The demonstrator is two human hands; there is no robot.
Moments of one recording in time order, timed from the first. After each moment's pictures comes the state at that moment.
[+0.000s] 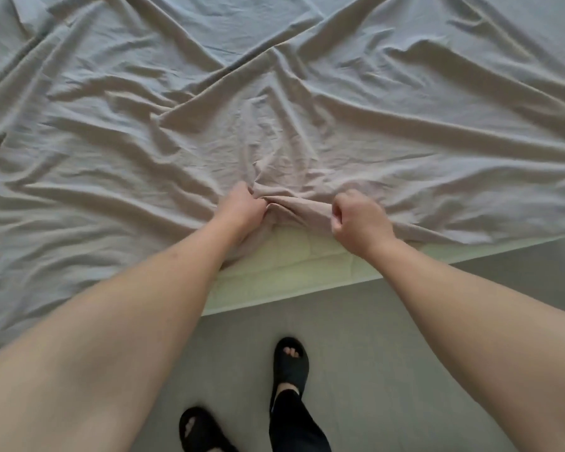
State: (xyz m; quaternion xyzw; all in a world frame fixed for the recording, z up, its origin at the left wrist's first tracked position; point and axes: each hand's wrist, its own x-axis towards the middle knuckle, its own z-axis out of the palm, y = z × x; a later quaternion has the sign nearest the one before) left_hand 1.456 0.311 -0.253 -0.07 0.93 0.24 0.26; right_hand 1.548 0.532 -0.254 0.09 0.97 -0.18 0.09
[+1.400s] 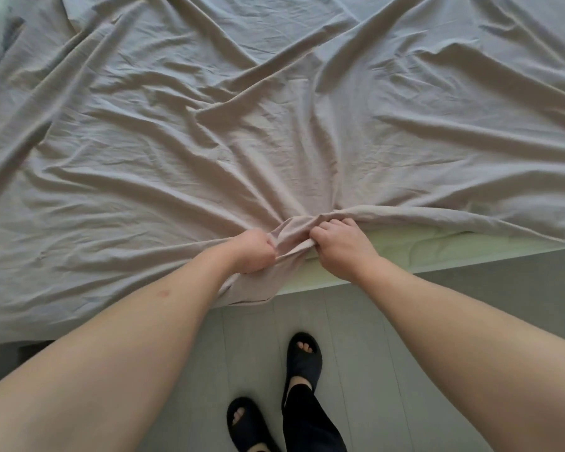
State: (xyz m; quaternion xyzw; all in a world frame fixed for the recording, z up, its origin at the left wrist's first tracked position) left_hand 1.517 0.239 -0.237 0.03 0.84 0.23 0.49; right_hand 1.576 0.453 -0.283 -0.12 0.98 -0.11 0.11
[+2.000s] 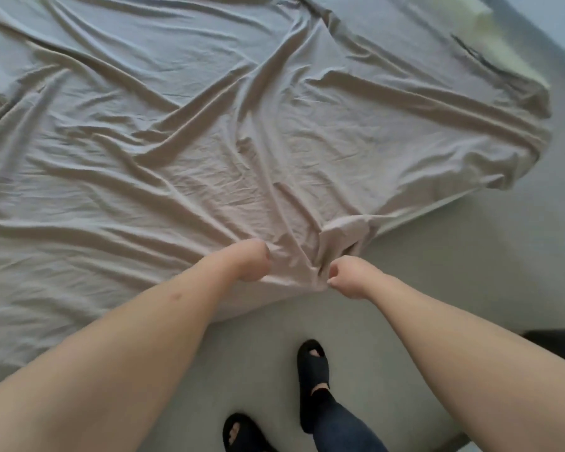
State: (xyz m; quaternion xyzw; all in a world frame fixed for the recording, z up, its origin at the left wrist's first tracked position) left_hand 1.589 0.324 -0.172 0.26 0.86 0.04 0.44; right_hand 1.724 0.530 -0.207 0.21 0.87 -0.23 0.38
